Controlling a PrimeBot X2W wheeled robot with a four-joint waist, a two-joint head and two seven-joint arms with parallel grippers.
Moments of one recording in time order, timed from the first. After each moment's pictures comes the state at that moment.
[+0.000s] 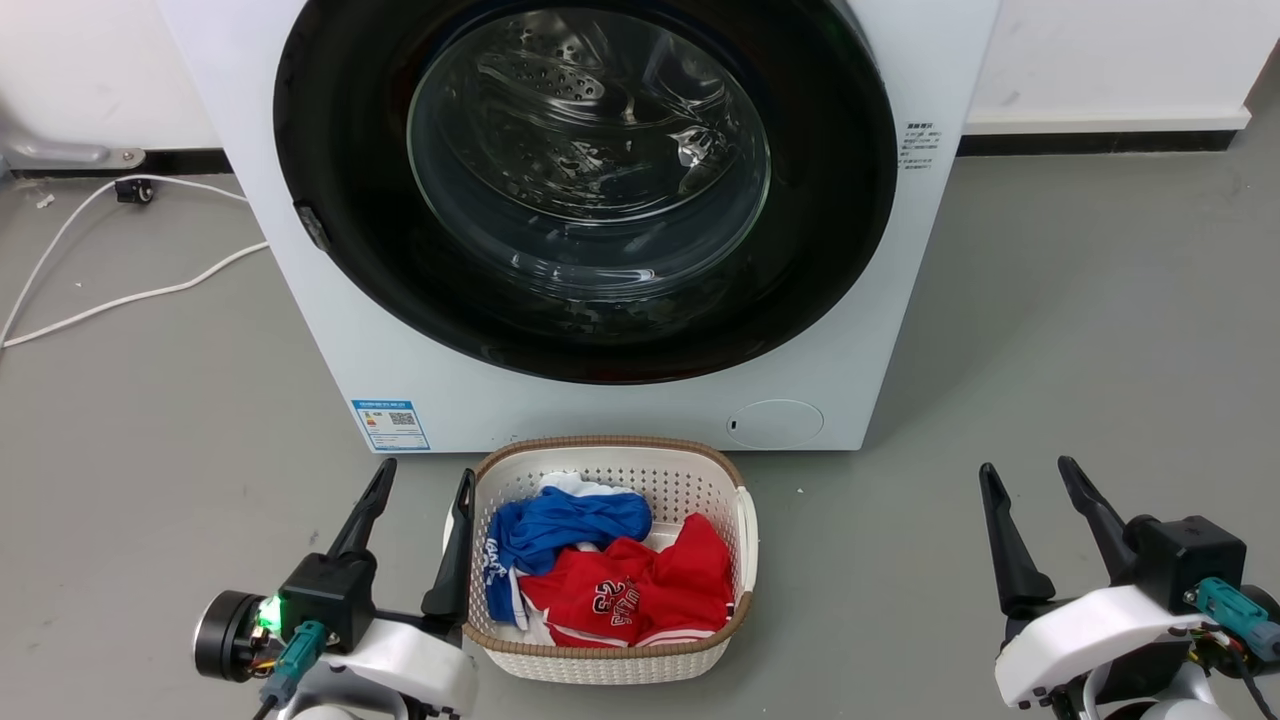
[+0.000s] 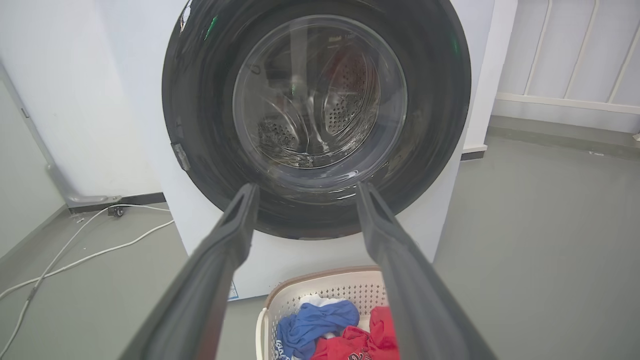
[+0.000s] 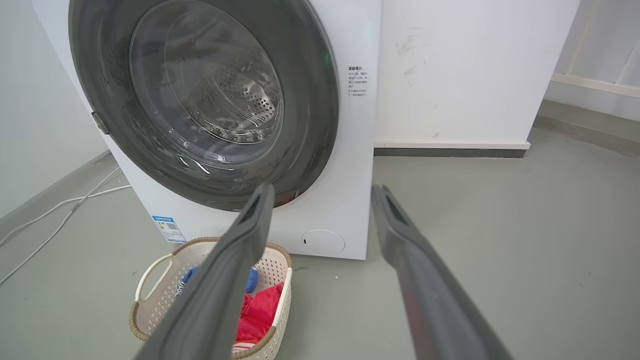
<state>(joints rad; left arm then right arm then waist) -0.07 0.15 -0.14 0.18 -0.13 -0.05 -0.26 -0.01 -0.05 -0.02 0.04 0.11 0.13 -0.02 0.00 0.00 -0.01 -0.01</state>
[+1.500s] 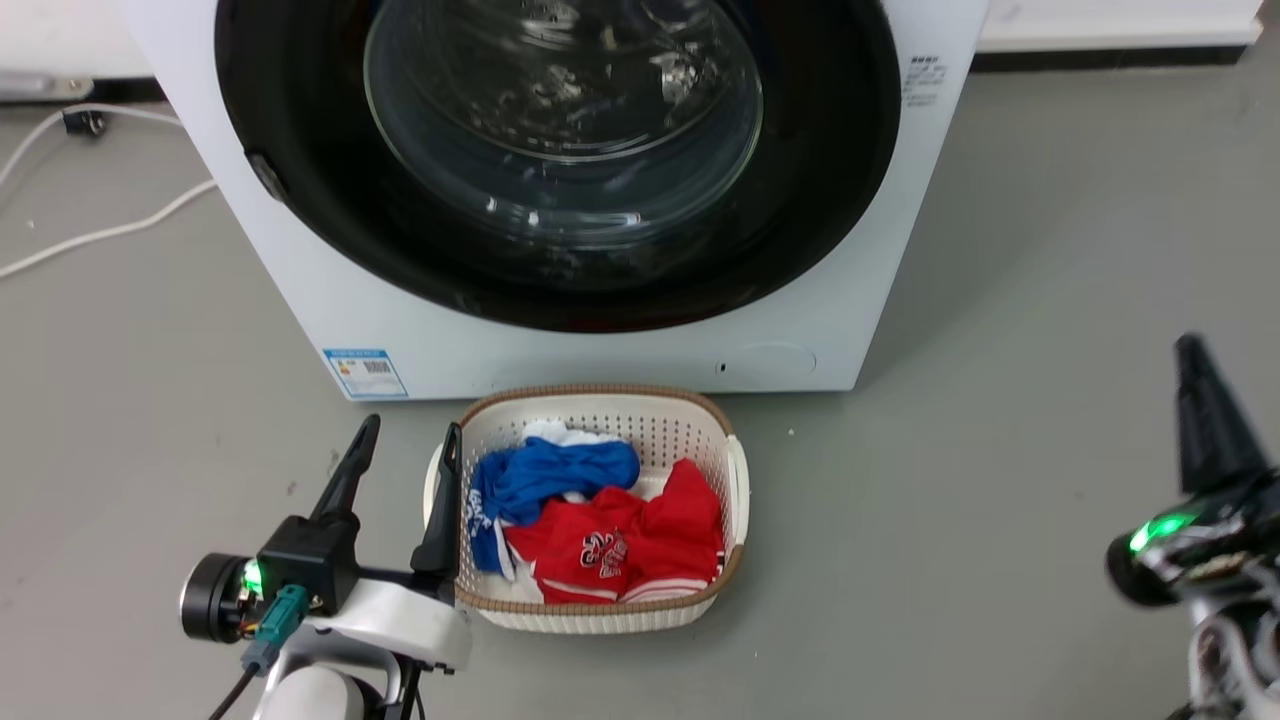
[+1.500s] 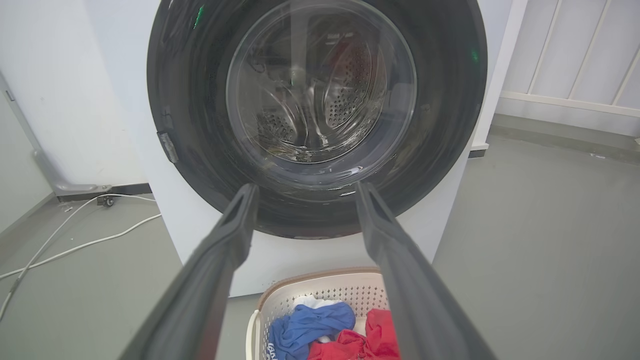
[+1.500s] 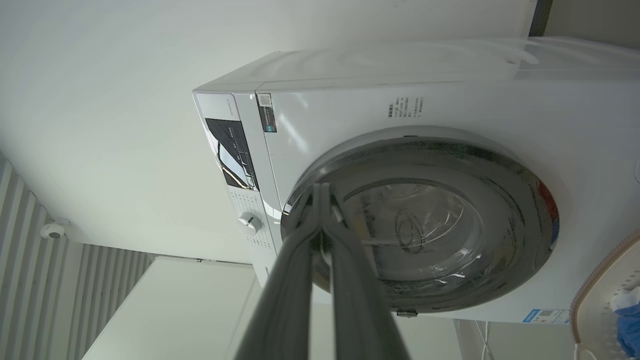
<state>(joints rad) -0.12 0.14 -0.12 0.17 -0.14 -0.04 -0.26 -0.18 -0.12 -0.17 0.12 1.78 0.13 0.12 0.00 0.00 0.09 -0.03</state>
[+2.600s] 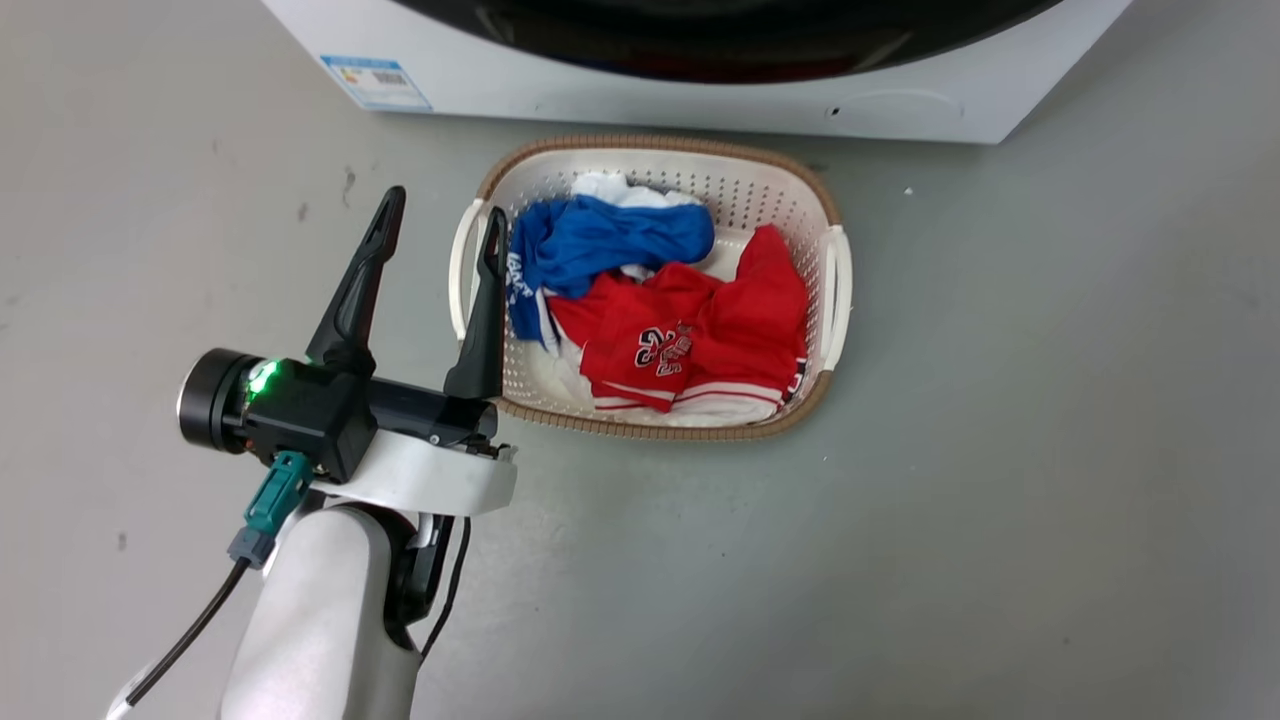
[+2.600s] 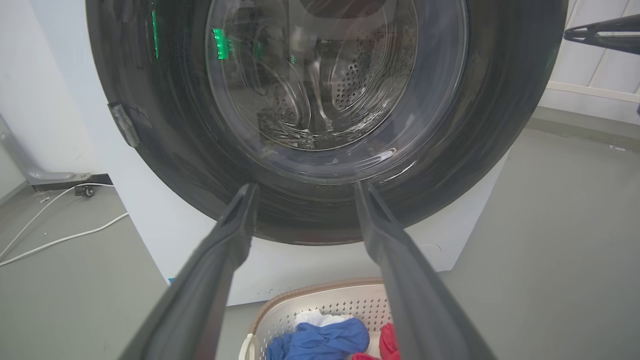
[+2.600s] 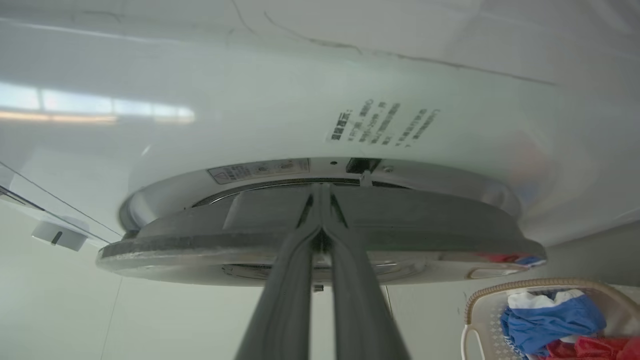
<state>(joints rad) -0.36 0.09 -0.15 0.02 -0.10 -0.07 -0.26 -1.24 -0.61 0.57 0.79 2.17 0.13 0.27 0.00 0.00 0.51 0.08</state>
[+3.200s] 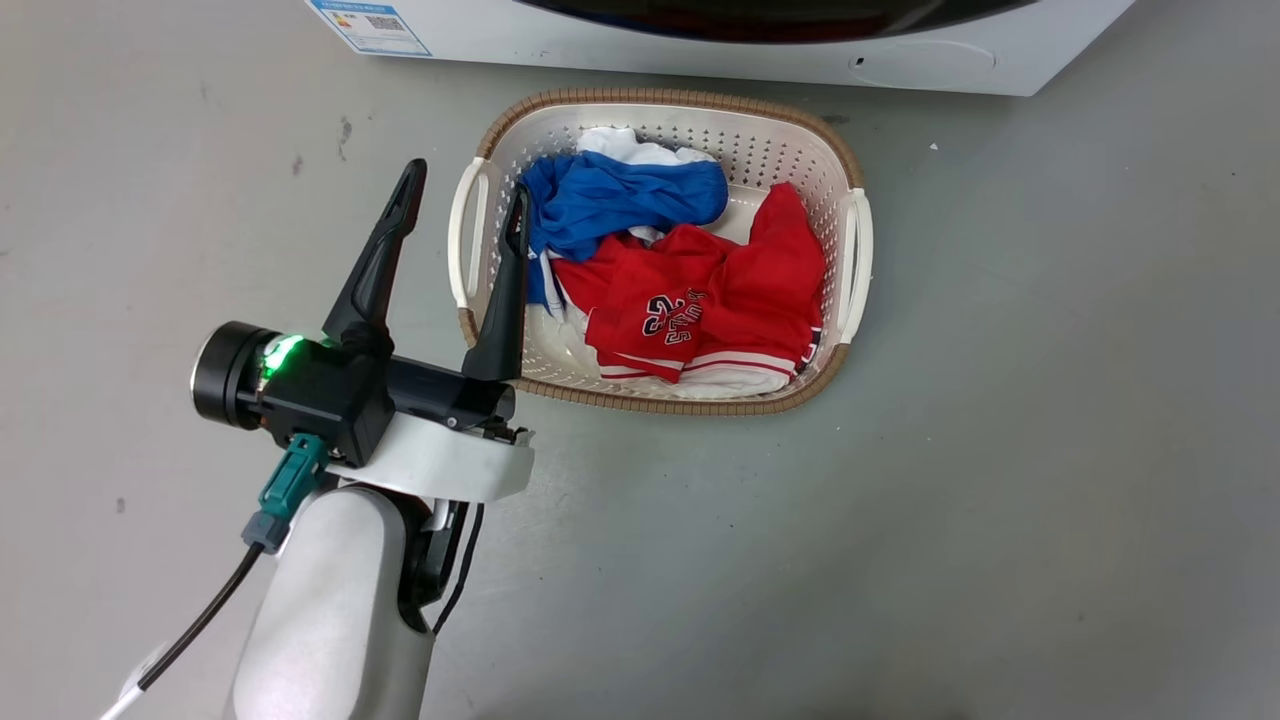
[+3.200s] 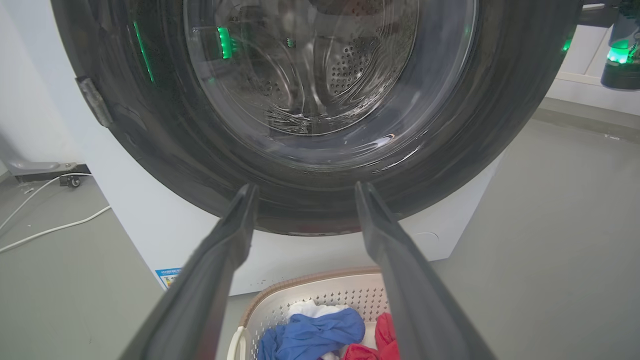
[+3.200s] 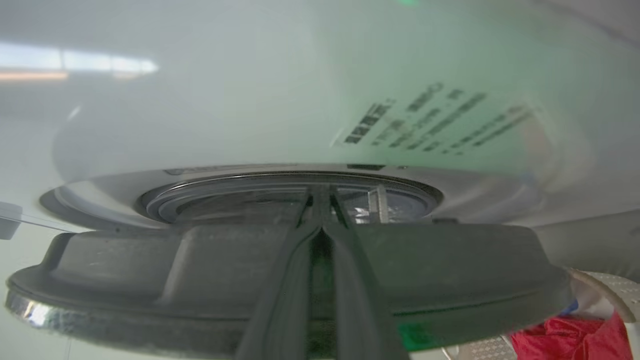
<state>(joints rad) -0.40 0.08 -0.16 0.02 -0.09 -0.08 -0.26 -1.50 -0.59 0.84 0.91 2.25 0.13 0.38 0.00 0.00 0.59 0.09</state>
